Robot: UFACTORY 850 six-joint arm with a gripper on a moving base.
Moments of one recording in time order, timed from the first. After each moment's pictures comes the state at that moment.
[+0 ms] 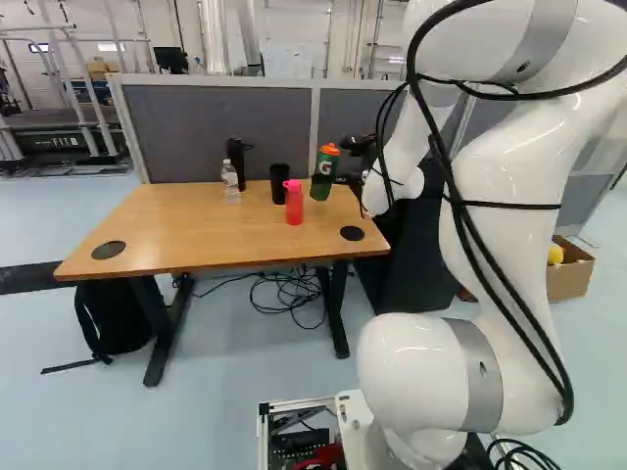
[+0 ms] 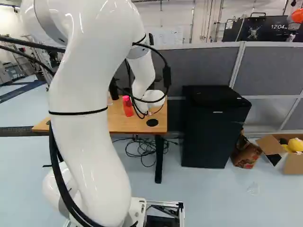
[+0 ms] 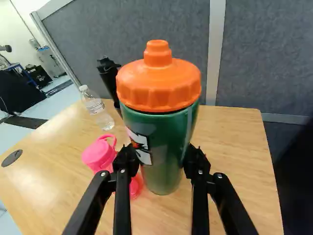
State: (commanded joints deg) arm -13.3 -17.9 -44.0 -51.6 53.5 34.4
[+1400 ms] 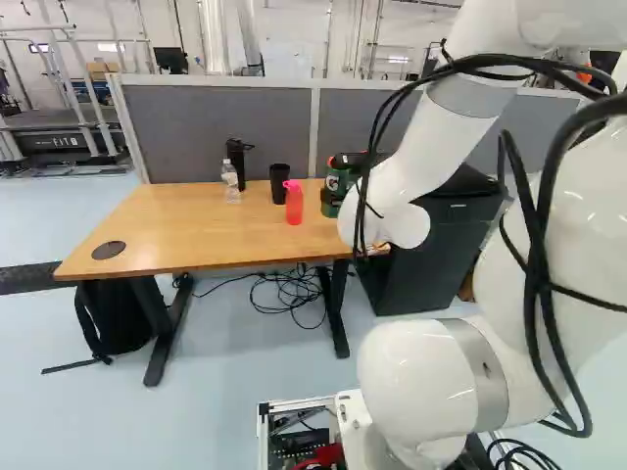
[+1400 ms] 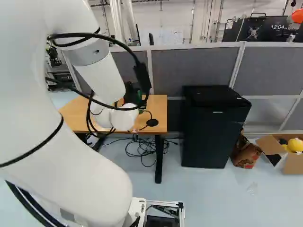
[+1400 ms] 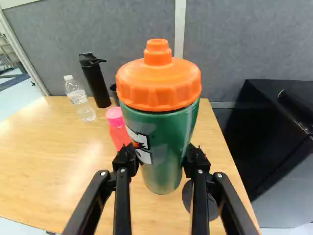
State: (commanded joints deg) arm -3.5 7.2 -15.2 -13.4 50.9 9.0
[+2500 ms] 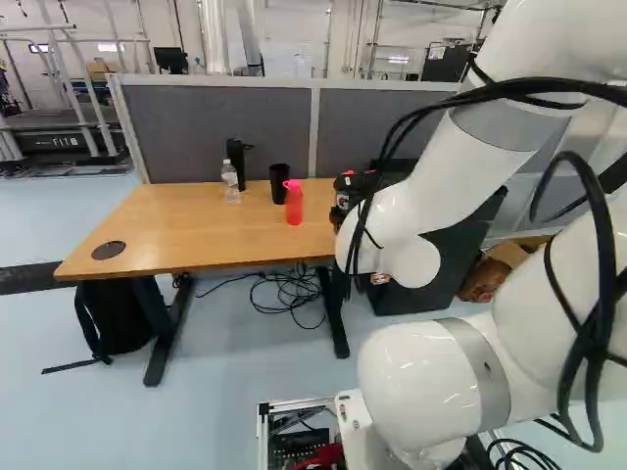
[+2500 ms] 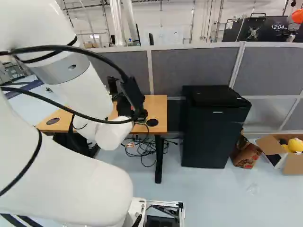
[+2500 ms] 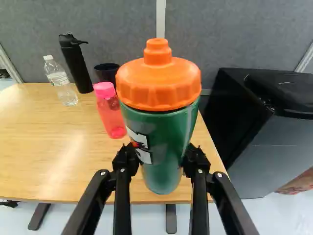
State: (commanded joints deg) arm -0.1 15.8 -5.2 -0.3 50.0 0.2
